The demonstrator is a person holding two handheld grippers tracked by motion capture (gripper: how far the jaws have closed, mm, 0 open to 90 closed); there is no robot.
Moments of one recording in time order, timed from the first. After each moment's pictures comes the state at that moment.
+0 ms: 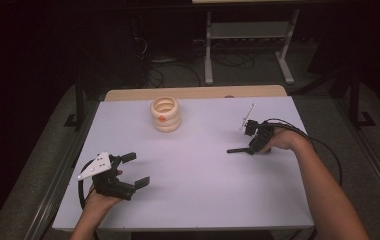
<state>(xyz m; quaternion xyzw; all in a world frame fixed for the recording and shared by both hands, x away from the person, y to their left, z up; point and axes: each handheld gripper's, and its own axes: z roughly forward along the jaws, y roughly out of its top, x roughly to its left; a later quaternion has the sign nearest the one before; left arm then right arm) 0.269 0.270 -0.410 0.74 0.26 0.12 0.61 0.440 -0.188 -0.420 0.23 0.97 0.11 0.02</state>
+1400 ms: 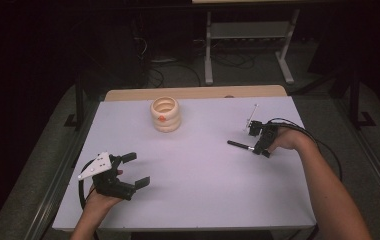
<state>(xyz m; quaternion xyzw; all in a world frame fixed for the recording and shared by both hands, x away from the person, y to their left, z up) 0.270 0.269 -0.410 0.74 0.26 0.12 0.61 0.439 -0.199 -0.419 0.24 0.97 0.08 0.01</state>
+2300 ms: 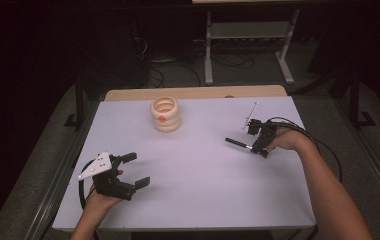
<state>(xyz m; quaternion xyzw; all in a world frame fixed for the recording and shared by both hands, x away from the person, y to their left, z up) 0.270 0.269 -0.410 0.74 0.26 0.12 0.61 0.431 -0.192 -0.405 0.24 0.97 0.10 0.01</state>
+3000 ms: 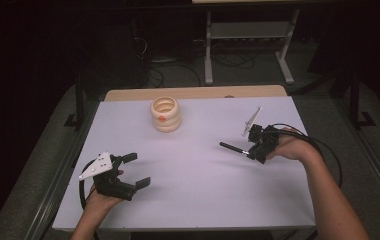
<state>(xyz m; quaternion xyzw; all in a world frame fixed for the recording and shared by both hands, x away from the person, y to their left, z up) 0.270 0.267 -0.410 0.74 0.26 0.12 0.61 0.385 -0.182 -0.377 0.20 0.97 0.15 0.02</state>
